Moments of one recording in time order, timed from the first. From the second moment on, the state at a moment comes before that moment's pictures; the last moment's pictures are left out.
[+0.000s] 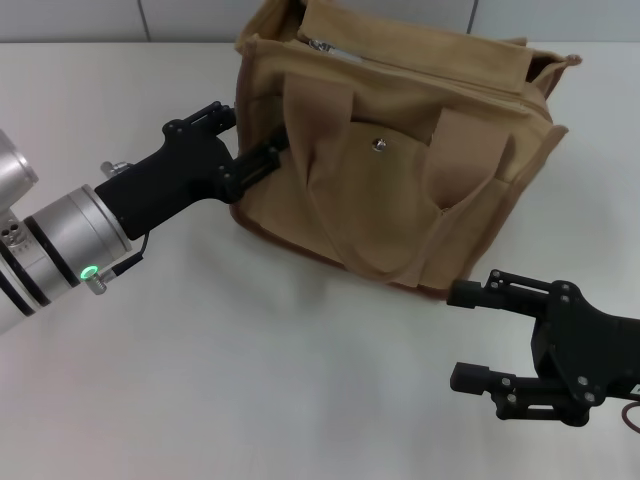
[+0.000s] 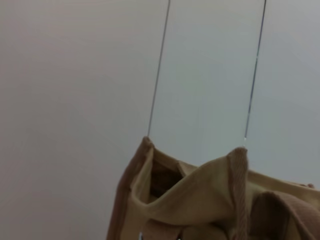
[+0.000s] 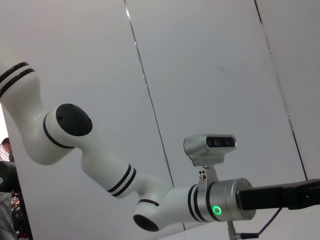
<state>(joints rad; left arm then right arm) -0.58 -2.08 0.32 0.12 1.82 1.44 -0.78 0.42 2.08 -0.57 -0.40 -2.01 -1.97 0.99</state>
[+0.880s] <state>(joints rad) -0.56 -2.08 0.28 0.12 1.81 1.45 -0.76 0.42 2.08 -0.57 -0.39 -2.00 -1.95 0.98</state>
